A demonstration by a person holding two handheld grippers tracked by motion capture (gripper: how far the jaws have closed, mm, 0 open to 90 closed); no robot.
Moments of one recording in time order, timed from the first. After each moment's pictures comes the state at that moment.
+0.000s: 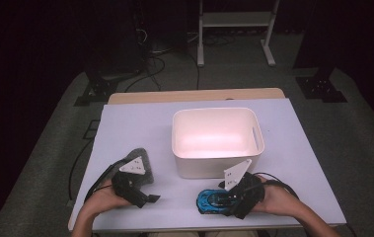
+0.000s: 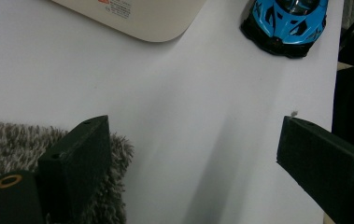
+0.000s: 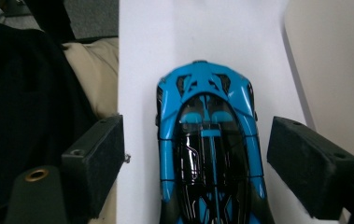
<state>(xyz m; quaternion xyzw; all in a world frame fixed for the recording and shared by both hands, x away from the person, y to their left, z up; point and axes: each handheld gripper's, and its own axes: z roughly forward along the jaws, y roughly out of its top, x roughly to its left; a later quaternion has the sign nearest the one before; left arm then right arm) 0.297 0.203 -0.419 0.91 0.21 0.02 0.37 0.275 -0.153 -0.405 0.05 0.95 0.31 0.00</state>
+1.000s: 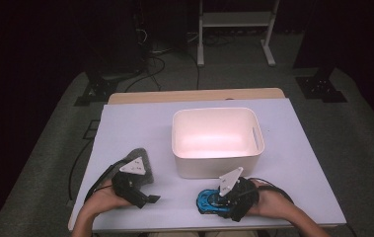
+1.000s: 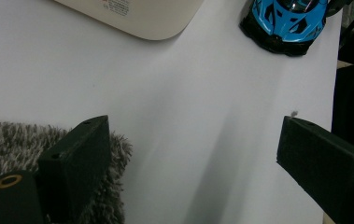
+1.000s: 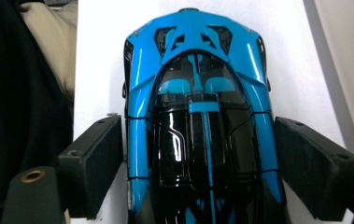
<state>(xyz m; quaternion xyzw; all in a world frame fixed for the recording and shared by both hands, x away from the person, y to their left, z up) 0.297 0.203 -0.419 0.91 0.21 0.02 0.36 0.279 -0.146 -0.442 0.05 0.96 0.27 0.02</state>
